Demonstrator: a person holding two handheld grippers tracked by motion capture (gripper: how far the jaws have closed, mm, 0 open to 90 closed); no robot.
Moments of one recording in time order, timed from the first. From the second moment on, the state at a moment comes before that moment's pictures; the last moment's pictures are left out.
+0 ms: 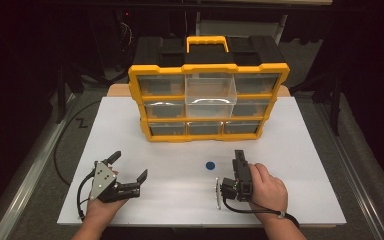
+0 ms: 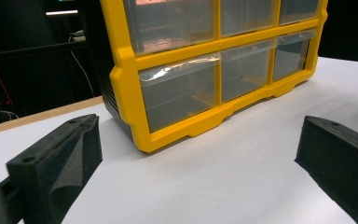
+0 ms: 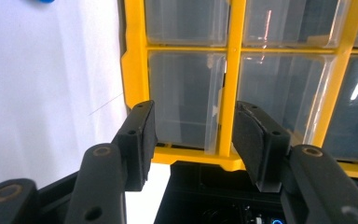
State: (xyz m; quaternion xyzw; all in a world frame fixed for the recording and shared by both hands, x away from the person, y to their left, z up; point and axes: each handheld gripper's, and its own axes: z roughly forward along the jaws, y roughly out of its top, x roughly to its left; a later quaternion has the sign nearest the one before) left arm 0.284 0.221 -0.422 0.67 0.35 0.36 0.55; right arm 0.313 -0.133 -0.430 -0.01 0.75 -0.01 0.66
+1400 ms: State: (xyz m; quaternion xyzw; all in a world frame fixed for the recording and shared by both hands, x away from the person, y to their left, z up) left arm 0.284 0.220 -0.421 0.67 0.35 0.37 0.55; right arm 0.318 -0.143 -0.428 0.03 0.77 0.04 0.63
